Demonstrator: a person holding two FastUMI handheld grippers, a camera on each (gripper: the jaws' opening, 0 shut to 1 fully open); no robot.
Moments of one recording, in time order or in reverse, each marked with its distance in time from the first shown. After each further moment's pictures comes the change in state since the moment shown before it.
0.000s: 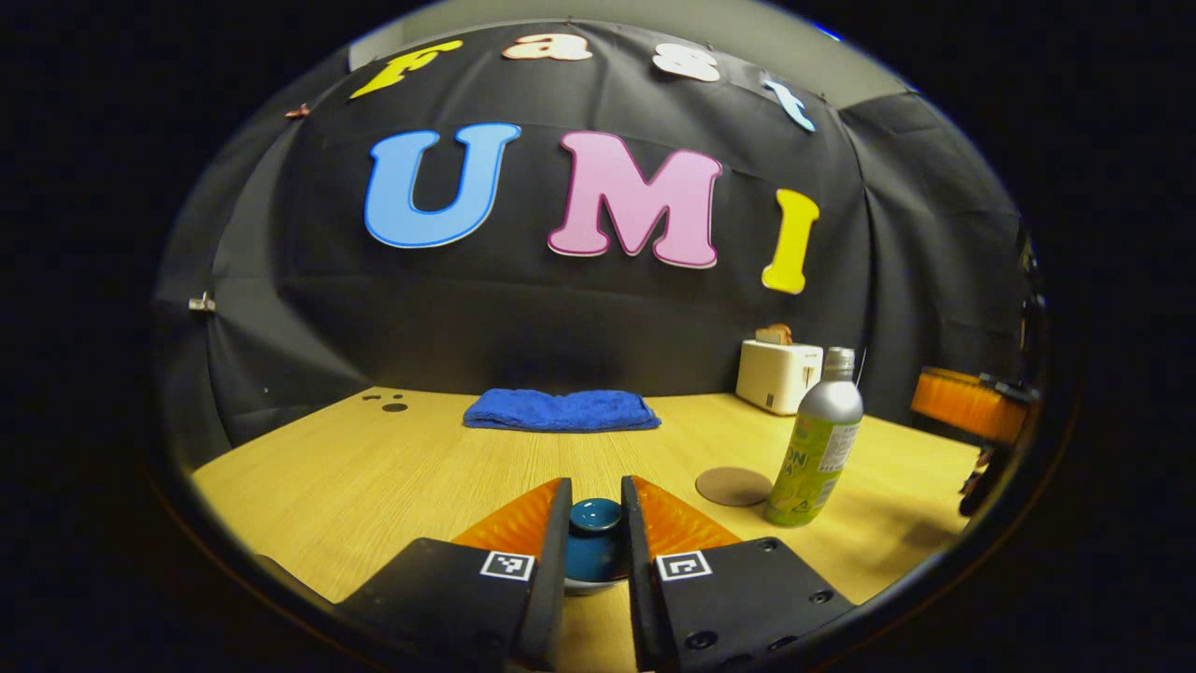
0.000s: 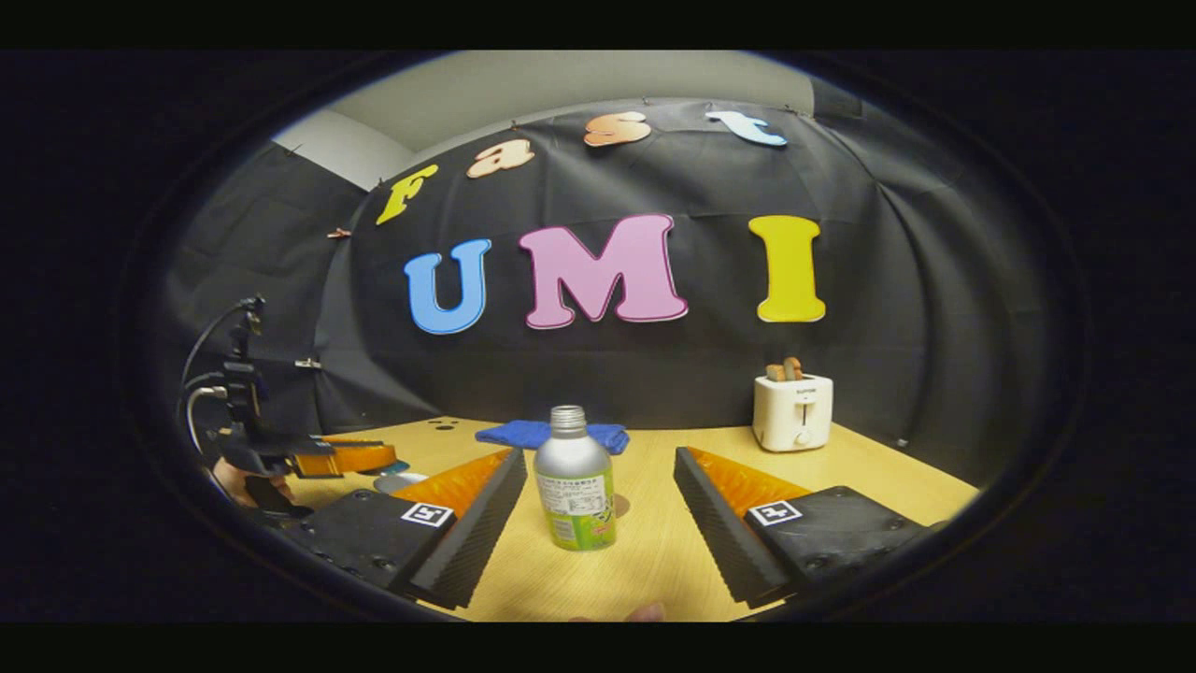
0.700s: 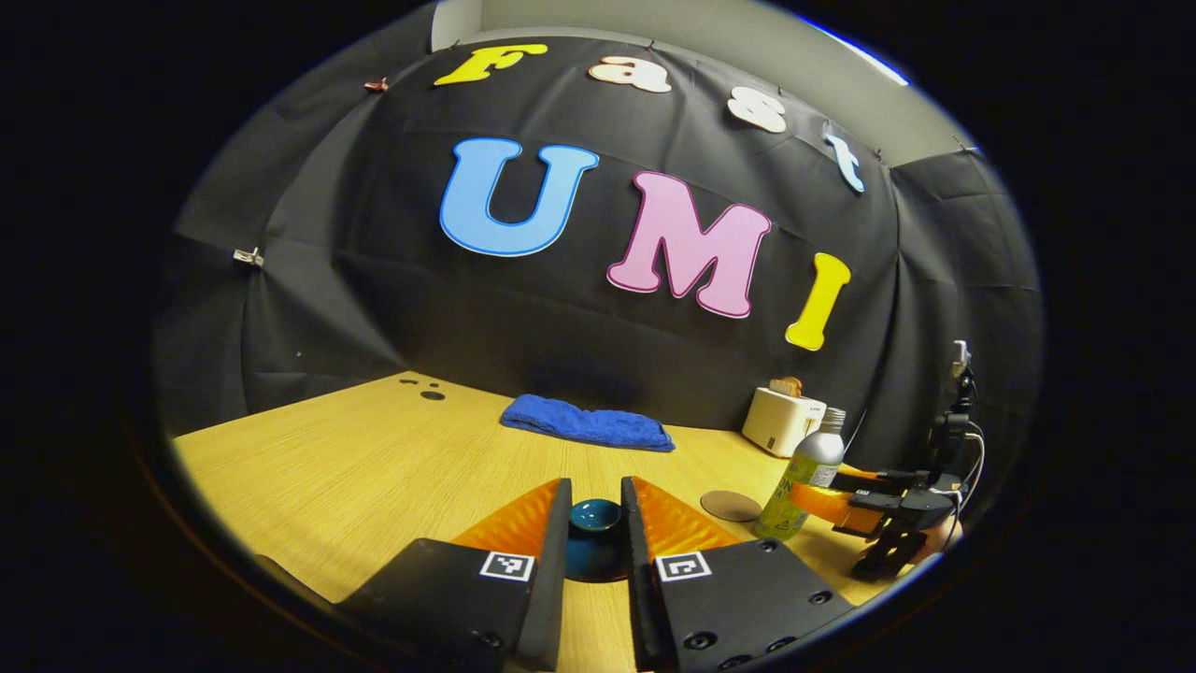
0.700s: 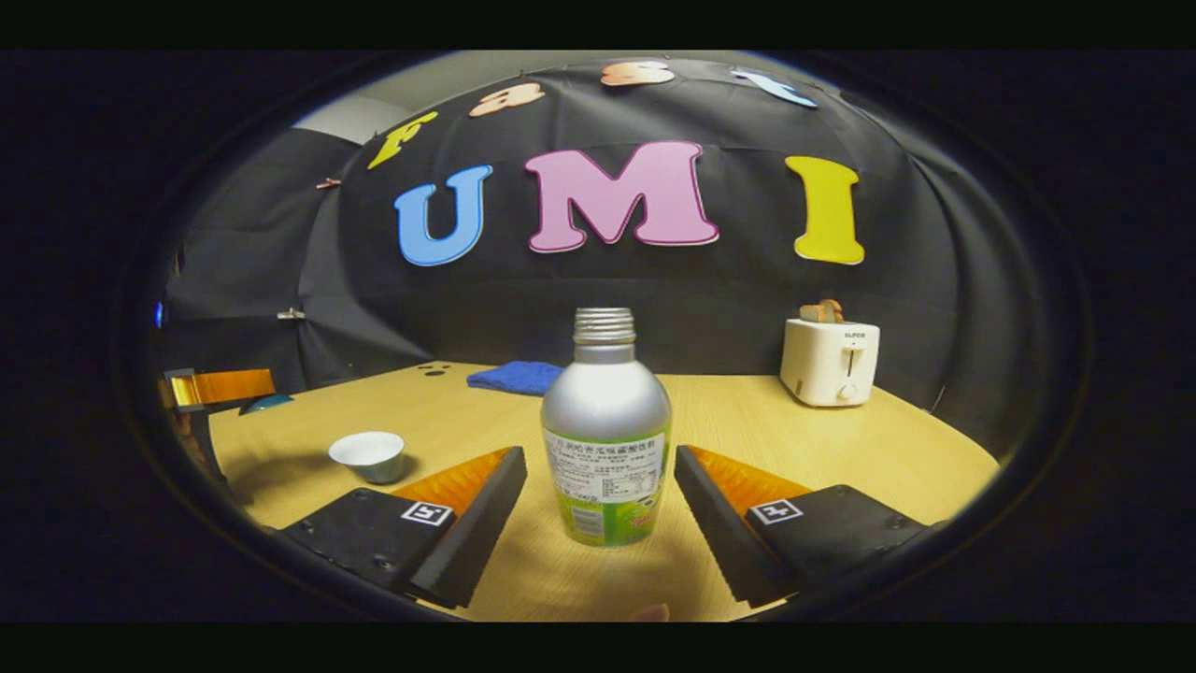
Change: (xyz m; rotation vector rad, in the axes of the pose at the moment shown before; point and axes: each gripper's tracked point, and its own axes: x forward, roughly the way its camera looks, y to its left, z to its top) left arm -0.052 0.046 0.015 -0.122 -0.041 0.054; right arm 0.069 0.016 -0.076 -0.059 0.200 -0.032
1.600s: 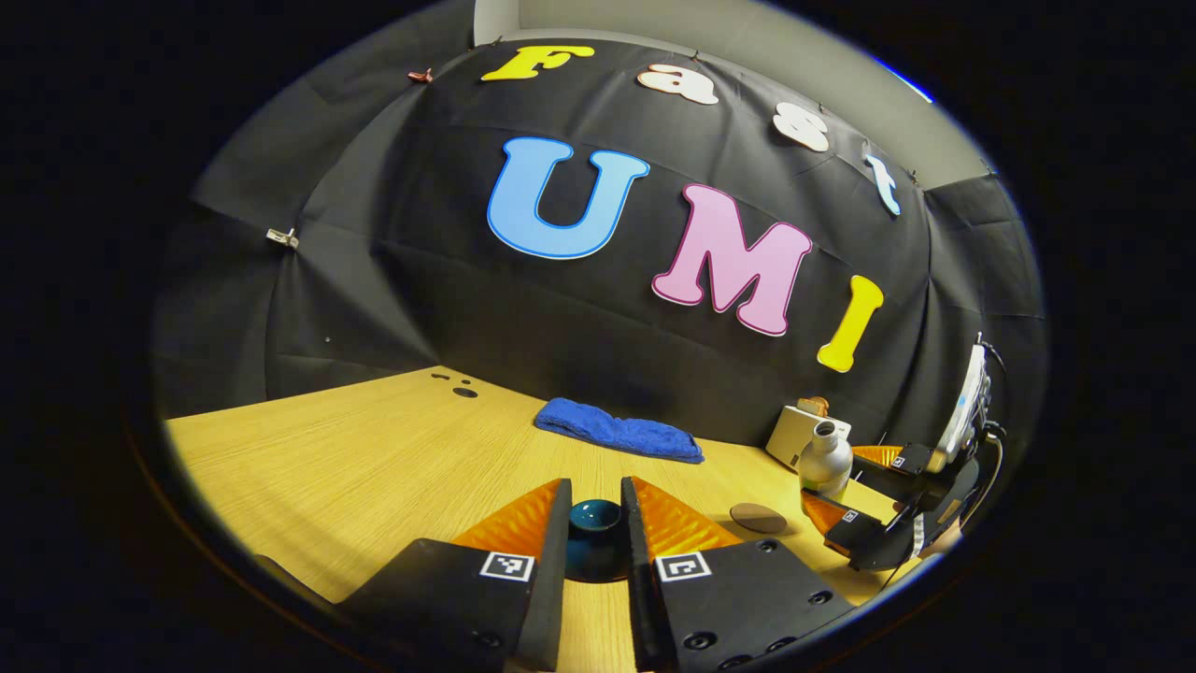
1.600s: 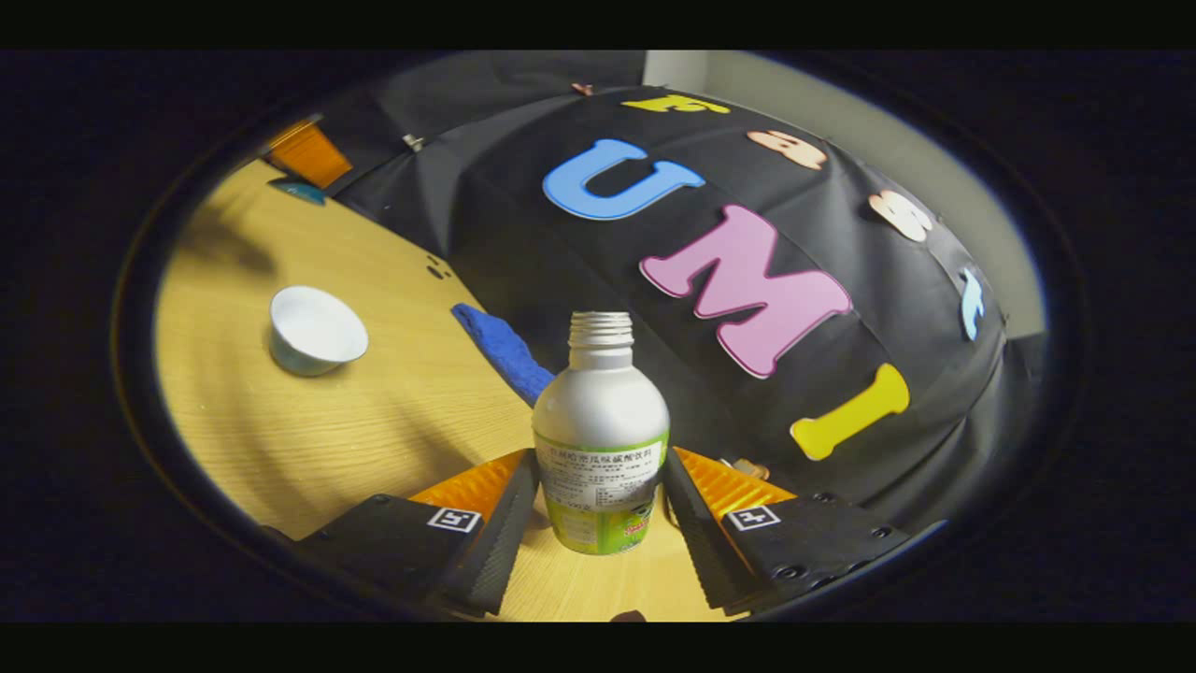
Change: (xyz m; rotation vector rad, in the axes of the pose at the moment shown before) left arm 0.001 0.043 0.001 -0.070 -0.017 0.065; right arm 0.022 0.041 0.027 -0.965 -0.086 -0.107
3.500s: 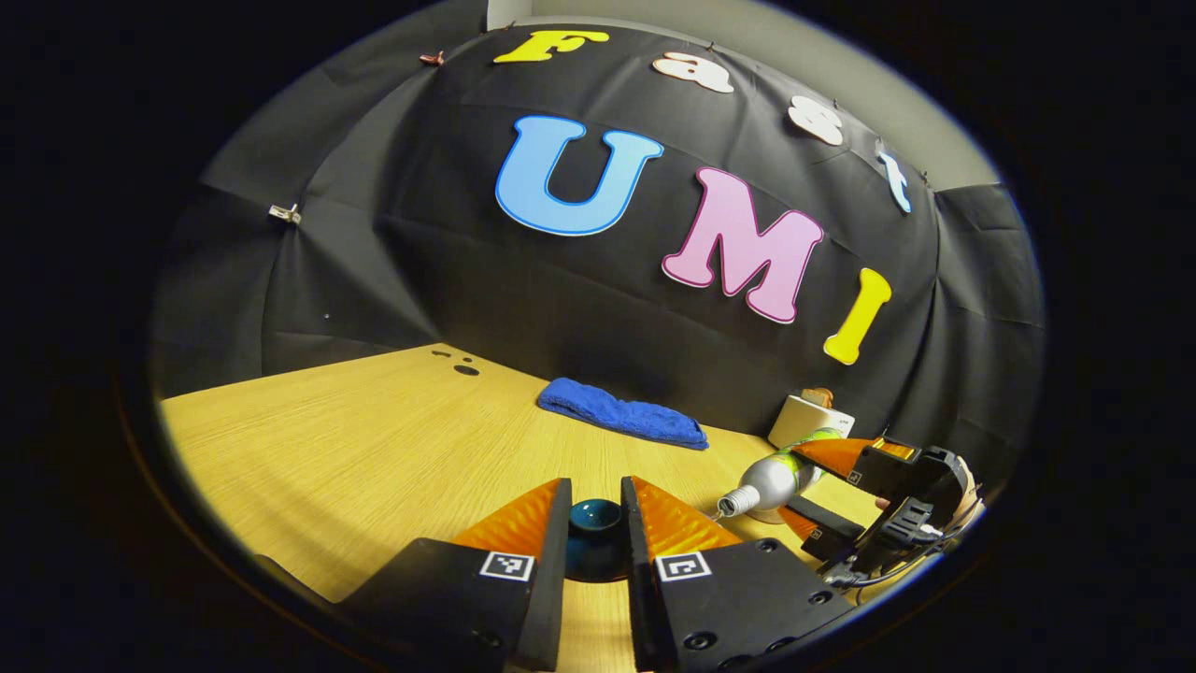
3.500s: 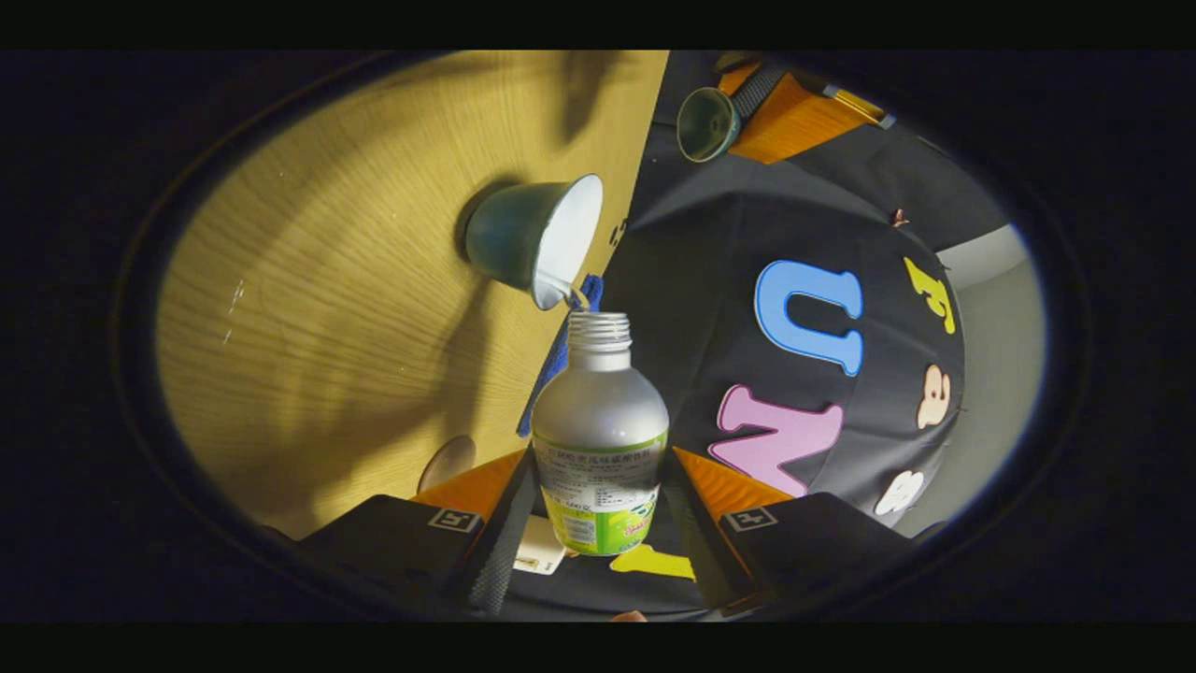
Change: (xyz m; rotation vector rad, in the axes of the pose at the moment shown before) left arm 0.010 0.011 -0.014 -0.028 0.048 0.003; right arm 0.013 0.059 0.030 -0.935 -0.094 0.080
